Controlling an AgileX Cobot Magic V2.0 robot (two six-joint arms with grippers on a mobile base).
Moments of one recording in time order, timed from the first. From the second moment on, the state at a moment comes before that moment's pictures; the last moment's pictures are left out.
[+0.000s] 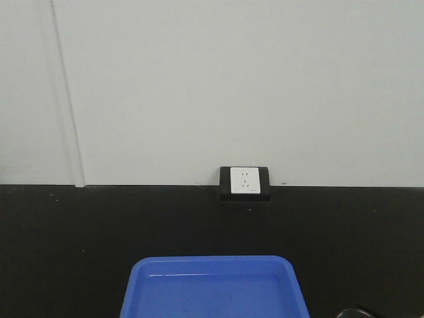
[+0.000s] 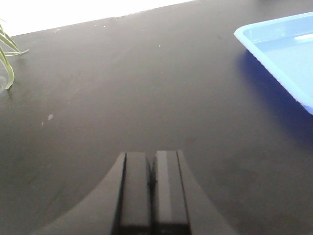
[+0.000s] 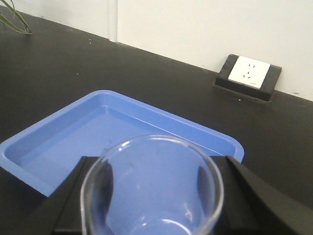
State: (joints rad) left arm -0.05 -0.02 0.03 0.11 0.39 0.02; right arm 0.49 0.85 -0.30 -0.07 -0.22 0.01
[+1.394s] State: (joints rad) left arm -0.05 -0.02 0.03 0.11 0.39 0.02; right arm 0.49 0.85 -0.30 -0.07 -0.22 0.00
